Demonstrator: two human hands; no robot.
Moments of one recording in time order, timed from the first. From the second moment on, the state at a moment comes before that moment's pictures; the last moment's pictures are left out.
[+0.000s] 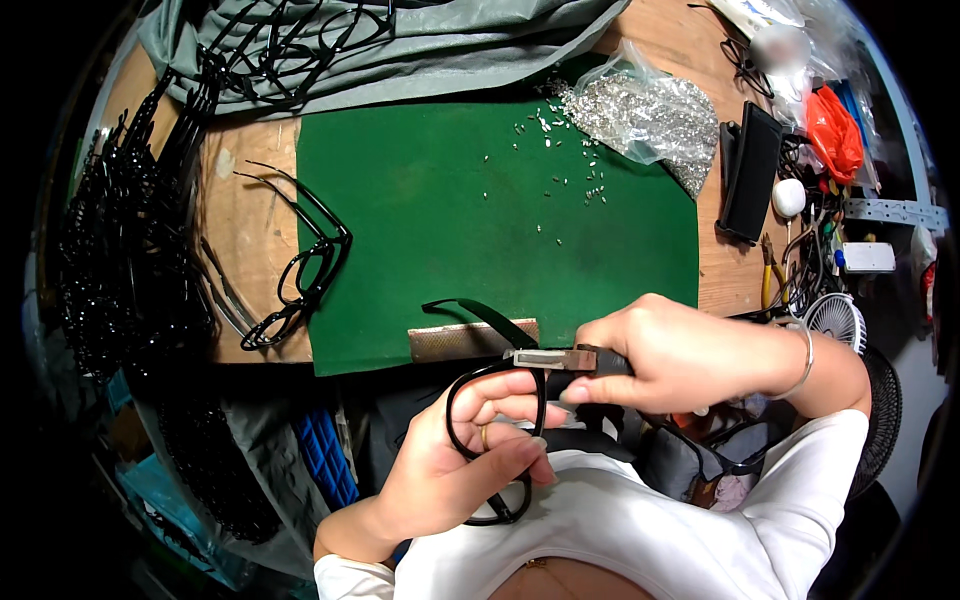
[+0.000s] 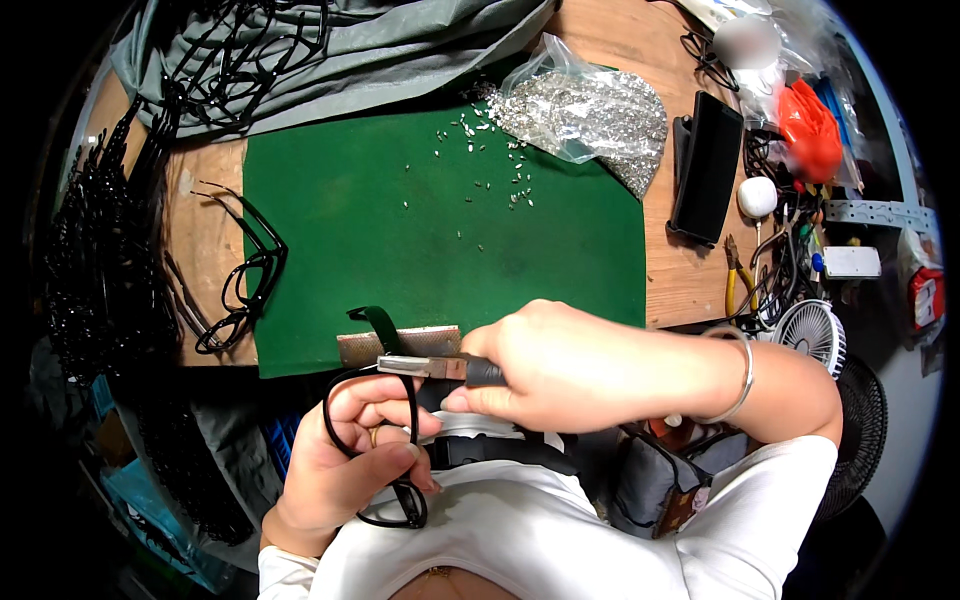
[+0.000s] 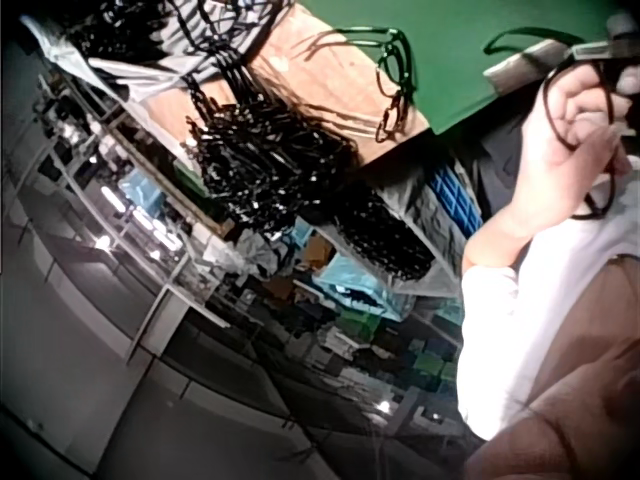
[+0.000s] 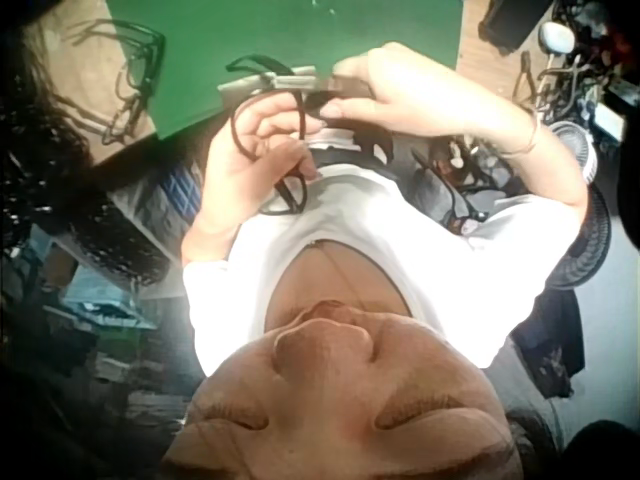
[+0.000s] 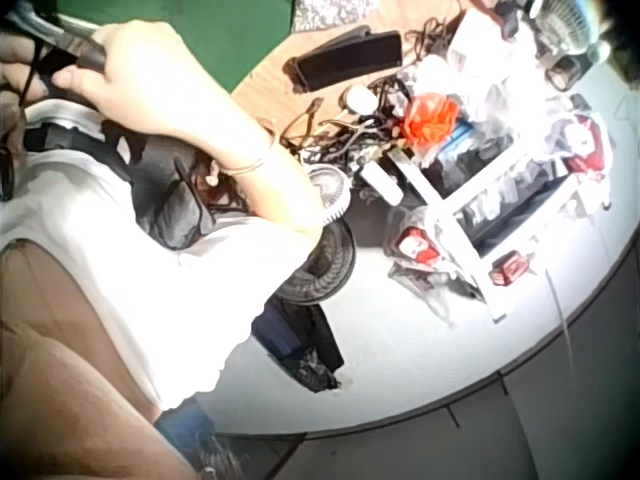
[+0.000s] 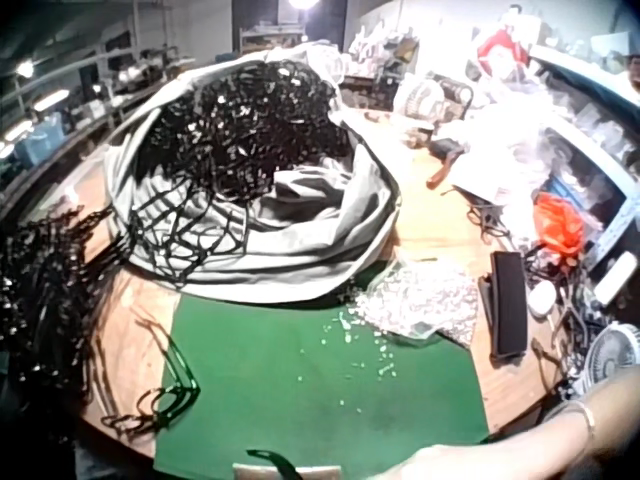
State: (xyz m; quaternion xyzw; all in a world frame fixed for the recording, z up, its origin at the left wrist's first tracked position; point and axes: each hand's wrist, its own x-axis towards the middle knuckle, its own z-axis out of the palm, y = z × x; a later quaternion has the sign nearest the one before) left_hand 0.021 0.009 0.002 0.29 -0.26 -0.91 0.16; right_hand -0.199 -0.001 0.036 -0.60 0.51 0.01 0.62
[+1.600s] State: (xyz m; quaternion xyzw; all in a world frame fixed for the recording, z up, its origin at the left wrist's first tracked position) left_hand -0.064 -0.212 -0.041 0.40 -0.86 -0.02 0.32; right_hand -0.217 0.034 -0.040 -0.59 0.63 -0.23 0.46
